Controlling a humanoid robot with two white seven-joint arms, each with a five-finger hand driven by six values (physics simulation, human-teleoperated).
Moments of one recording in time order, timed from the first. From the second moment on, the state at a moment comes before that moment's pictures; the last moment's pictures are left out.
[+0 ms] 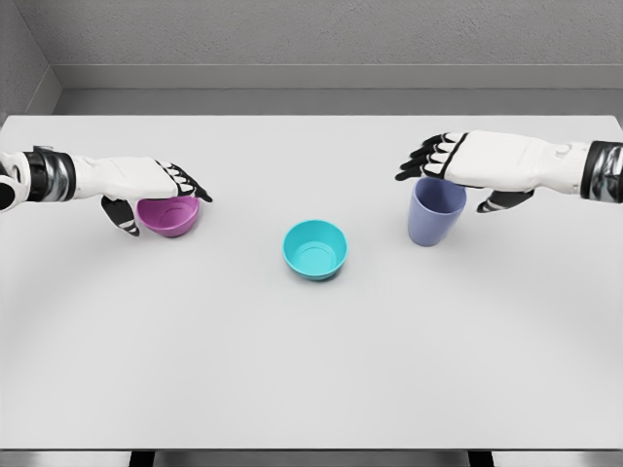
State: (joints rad) left arm -0.88 0.75 -0.88 -1.19 -0.40 -0.61 -0.61; right arm -0.70 -0.85 0.59 -1.56 0.35 -0.61 0.61
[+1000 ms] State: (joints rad) left arm -0.89 0.72 -0.88 -1.13 -0.41 -0.61 -0.61; right arm -0.71 -0.81 0.62 -1.47 0.39 -0.61 0.61
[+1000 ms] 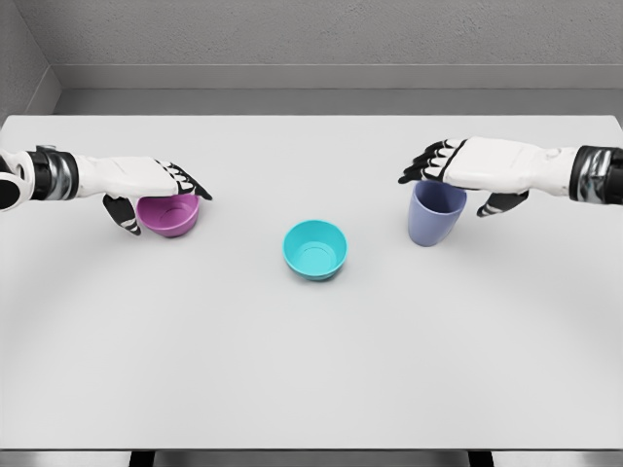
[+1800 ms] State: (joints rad) left arm -0.89 0.70 -0.88 -1.09 -0.43 -0.61 -0.61; right arm -0.71 -0.78 0.64 -1.46 0.39 -0.61 0.61
